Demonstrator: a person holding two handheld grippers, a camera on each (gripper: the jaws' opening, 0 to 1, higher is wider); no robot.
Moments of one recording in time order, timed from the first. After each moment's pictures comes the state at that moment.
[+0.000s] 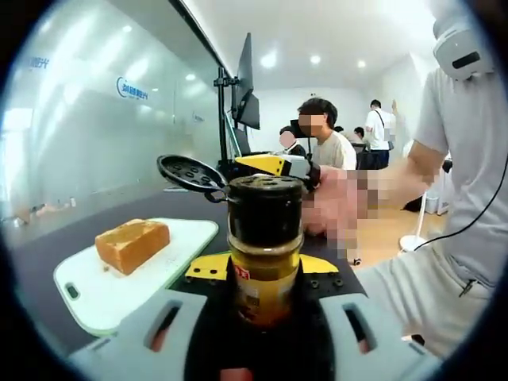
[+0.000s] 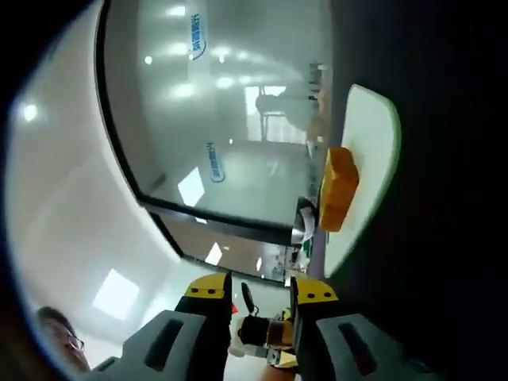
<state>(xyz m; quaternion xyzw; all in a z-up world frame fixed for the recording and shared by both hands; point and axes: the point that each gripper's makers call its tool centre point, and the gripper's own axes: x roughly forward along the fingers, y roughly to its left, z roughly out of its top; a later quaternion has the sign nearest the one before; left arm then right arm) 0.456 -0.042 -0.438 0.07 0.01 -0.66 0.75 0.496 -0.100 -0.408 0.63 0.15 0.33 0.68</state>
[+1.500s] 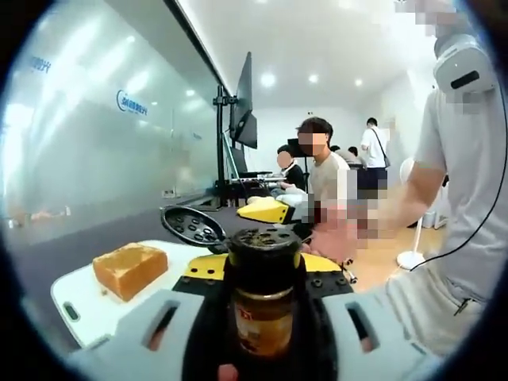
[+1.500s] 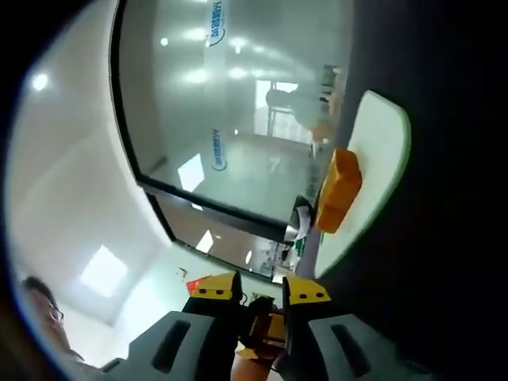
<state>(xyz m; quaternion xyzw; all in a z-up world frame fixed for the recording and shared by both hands) 0.458 -0.052 -0.406 0.03 -0.03 -0.67 0.74 0.492 -0.091 -0.418 0.58 0.14 0.35 0.72</state>
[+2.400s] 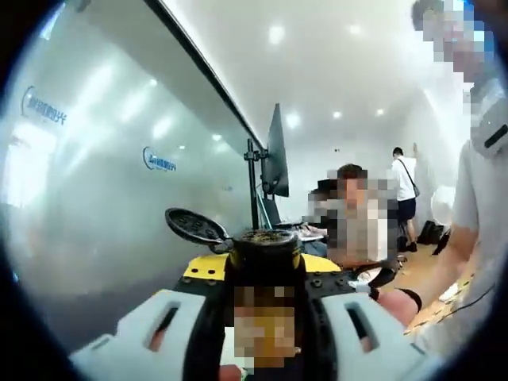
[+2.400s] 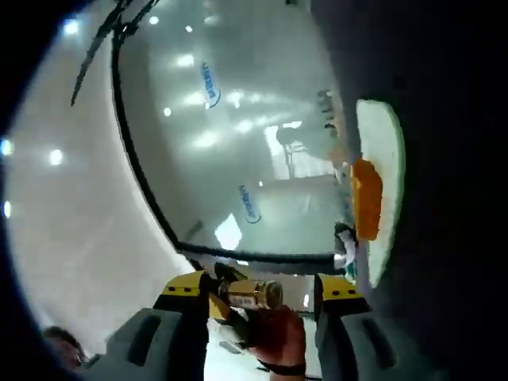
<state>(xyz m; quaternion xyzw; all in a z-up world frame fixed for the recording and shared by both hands) 0.511 -0.059 -0.251 -0.05 -0.13 -0.60 0.79 0.485 -0.100 -0.375 0.77 0.03 0.30 0.57</state>
